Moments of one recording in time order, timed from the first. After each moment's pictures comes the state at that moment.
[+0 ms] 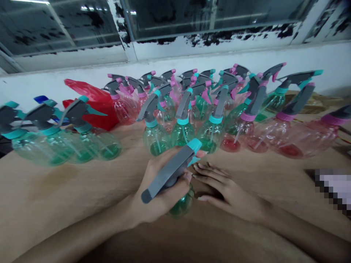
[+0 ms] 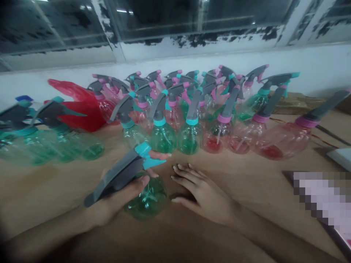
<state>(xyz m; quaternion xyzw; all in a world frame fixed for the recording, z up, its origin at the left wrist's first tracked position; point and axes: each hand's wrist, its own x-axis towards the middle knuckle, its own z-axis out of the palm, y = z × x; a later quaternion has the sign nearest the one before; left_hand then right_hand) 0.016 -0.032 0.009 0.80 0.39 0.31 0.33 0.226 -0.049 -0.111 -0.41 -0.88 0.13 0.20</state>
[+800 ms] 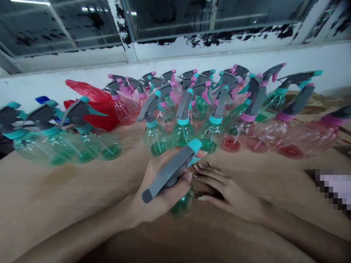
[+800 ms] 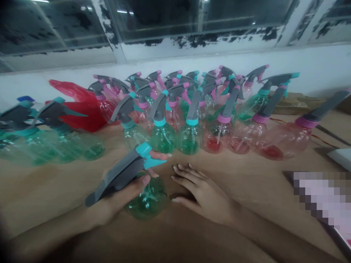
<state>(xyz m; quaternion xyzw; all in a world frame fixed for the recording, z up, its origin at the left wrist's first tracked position) 0.015 -0.031 0.010 0.80 0.39 0.32 0.32 0.226 -0.050 -0.110 -0.41 -0.88 0.13 0.20</state>
